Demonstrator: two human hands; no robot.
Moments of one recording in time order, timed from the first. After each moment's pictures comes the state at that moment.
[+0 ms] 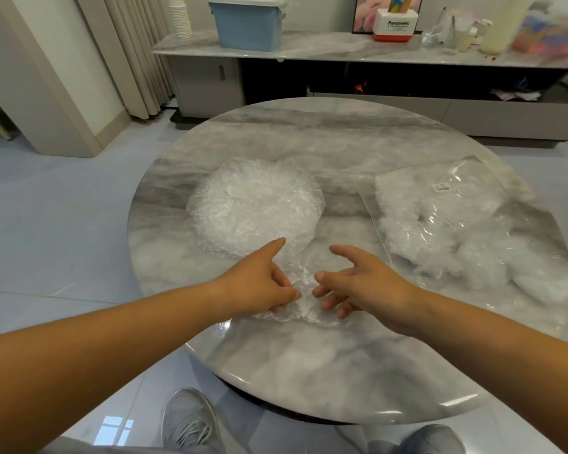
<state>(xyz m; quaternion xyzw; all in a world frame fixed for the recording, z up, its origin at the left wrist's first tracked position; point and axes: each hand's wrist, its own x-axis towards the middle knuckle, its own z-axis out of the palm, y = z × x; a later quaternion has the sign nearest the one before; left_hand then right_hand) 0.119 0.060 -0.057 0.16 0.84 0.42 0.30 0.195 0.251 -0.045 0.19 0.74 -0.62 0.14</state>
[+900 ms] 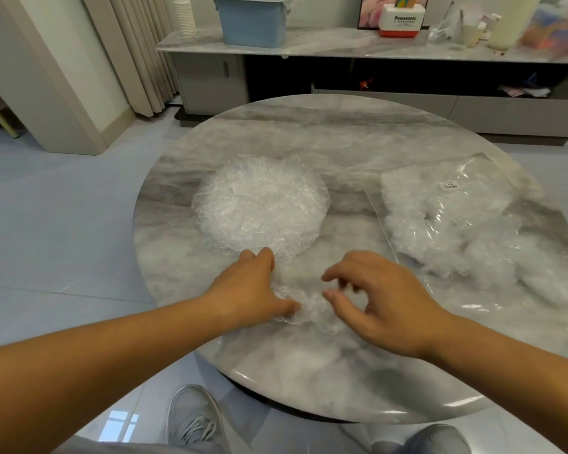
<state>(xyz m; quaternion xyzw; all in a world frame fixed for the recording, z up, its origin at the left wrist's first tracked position) 0.123 0.050 -0.062 0.19 0.95 0.16 0.20 0.220 0.260 -0.046 -0.15 0.95 -0.25 -0.10</state>
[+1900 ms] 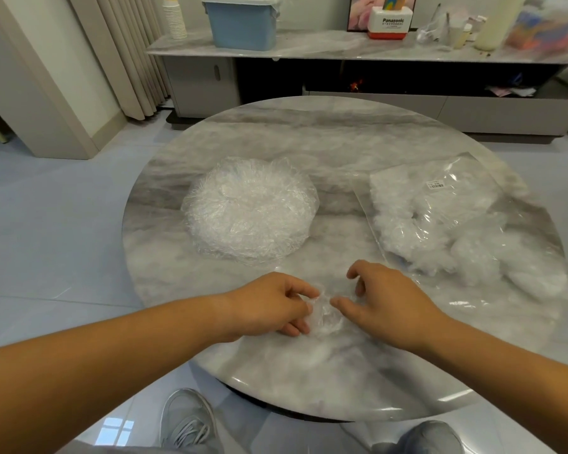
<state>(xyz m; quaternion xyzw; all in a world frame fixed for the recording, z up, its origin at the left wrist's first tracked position) 0.147 0.076 -0.054 0.13 0.77 0.45 0.44 0.223 0.276 -0.060 0.07 0.98 -0.19 0.06</state>
